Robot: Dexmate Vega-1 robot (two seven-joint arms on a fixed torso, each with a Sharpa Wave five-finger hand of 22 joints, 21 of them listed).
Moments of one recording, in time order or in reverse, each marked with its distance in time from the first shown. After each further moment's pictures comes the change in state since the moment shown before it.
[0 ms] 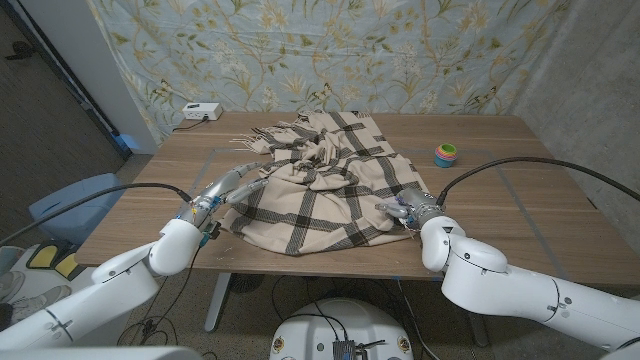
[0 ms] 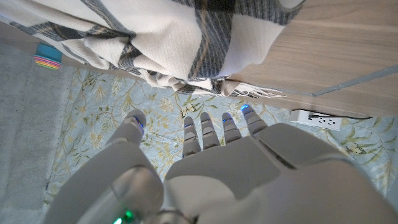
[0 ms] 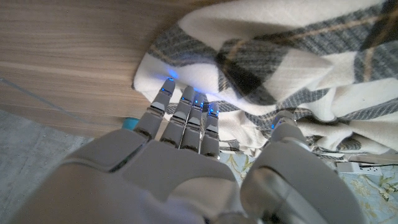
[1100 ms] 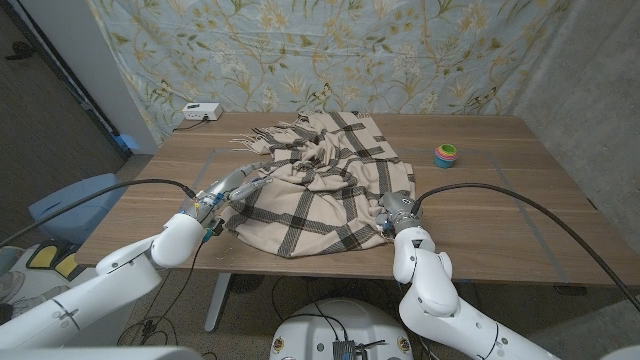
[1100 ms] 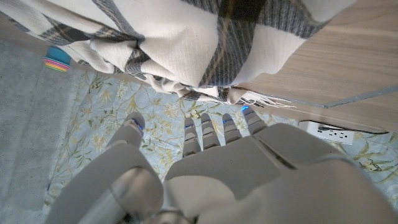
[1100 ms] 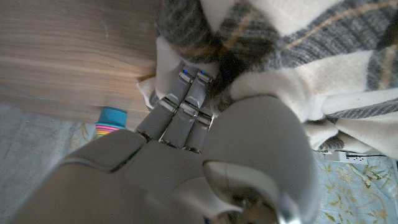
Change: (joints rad) left arm -0.058 0.005 0.034 0.034 -0.037 -0.019 -0.067; left_hand -0.033 0.004 -0.028 0.020 -0.004 -0.010 -0.002 -0.015 0.000 -0.025 0.007 -0.015 0.000 -0.018 0.007 0.000 0.005 -0.018 -0.004 -0.004 0.005; right arm -0.341 0.381 0.225 0.298 -0.679 0.252 0.320; right_hand 0.823 0.157 0.144 0.052 -0.029 0.539 -0.019 0.071 0.002 0.518 -0.059 0.168 0.012 0.622 -0.137 0.182 0.100 0.427 -0.193 0.379 0.066
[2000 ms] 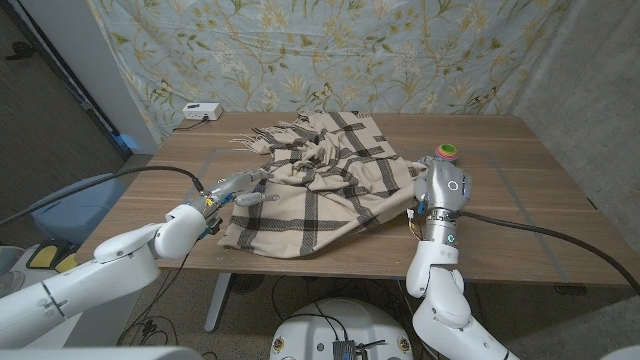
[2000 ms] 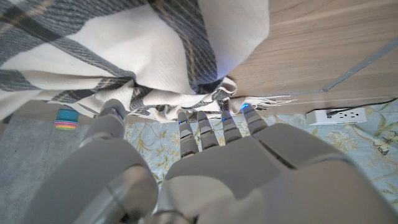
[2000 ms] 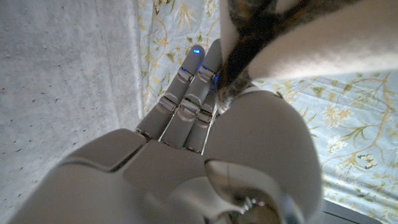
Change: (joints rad) left arm -0.017 0.160 0.044 -0.178 0.112 0.270 -0.116; left_hand 0.146 -0.170 -0.046 -0.096 0.038 0.104 -0.057 0.035 0.005 0.086 -0.054 0.016 0.005 0.060 -0.022 0.006 -0.003 0.036 0.018 0.000 -0.012; right arm -0.151 0.105 0.224 0.078 -0.041 0.250 -0.935; right_hand -0.010 -0.011 0.004 -0.005 -0.001 0.076 0.008 -0.005 -0.007 0.094 -0.019 -0.023 -0.036 0.102 -0.041 -0.021 -0.054 -0.003 -0.003 0.063 -0.004
